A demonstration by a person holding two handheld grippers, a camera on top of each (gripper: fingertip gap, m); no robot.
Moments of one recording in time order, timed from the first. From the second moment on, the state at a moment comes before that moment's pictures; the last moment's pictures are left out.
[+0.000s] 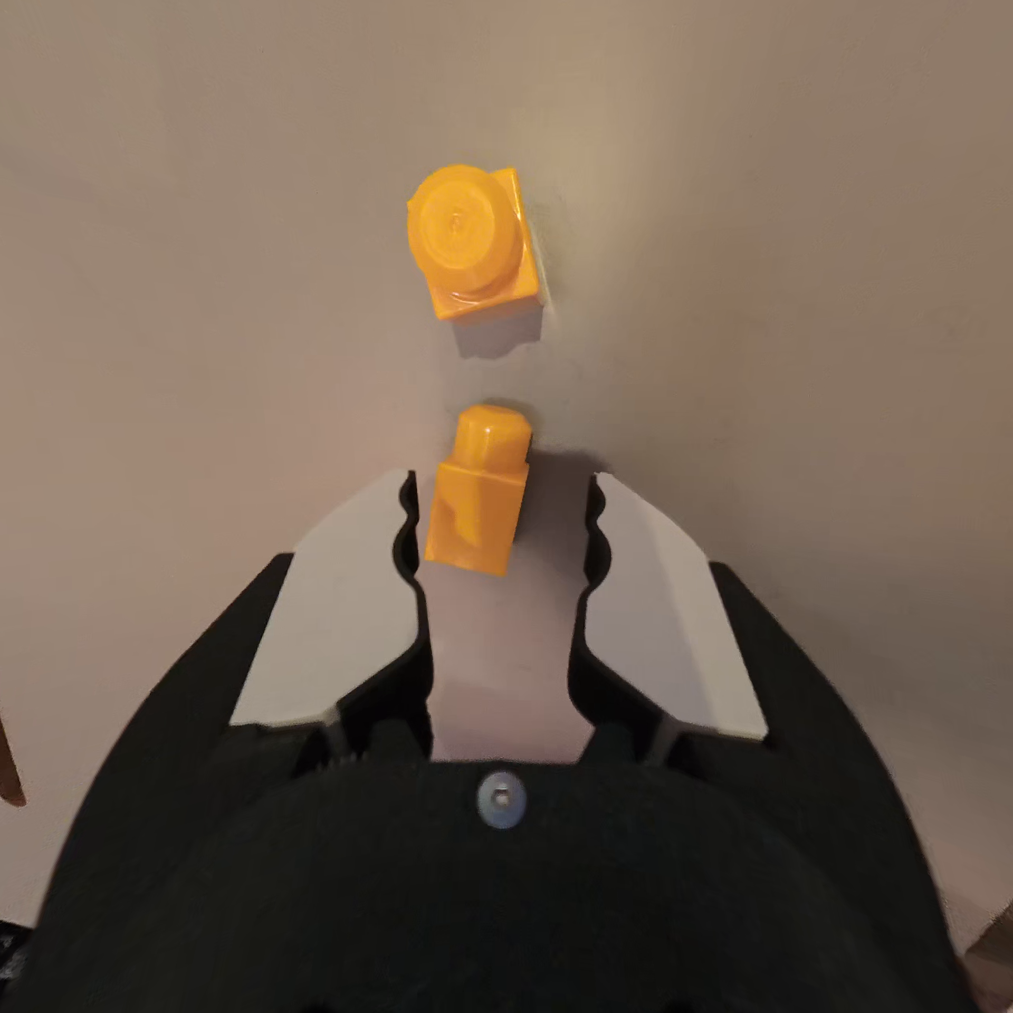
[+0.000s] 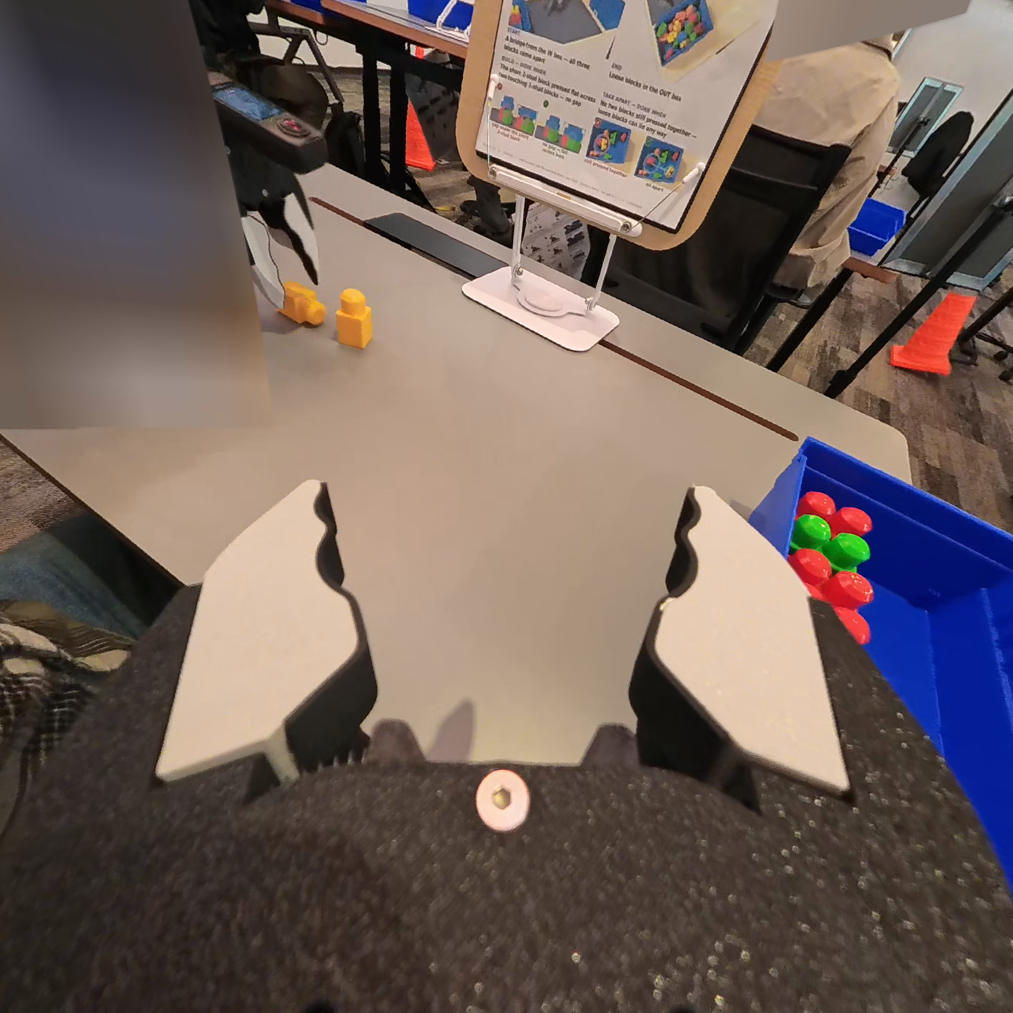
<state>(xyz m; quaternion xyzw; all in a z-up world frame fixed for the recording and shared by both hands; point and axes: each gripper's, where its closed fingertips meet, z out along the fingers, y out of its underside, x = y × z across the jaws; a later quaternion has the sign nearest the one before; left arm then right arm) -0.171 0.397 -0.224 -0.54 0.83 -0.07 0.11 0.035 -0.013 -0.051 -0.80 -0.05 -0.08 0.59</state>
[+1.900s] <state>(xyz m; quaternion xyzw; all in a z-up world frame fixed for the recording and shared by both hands) -0.108 0.417 -0.154 -0.64 0.46 -0.53 0.31 0.035 -0.009 -0.062 -0.81 -0.04 -0.07 0.58</state>
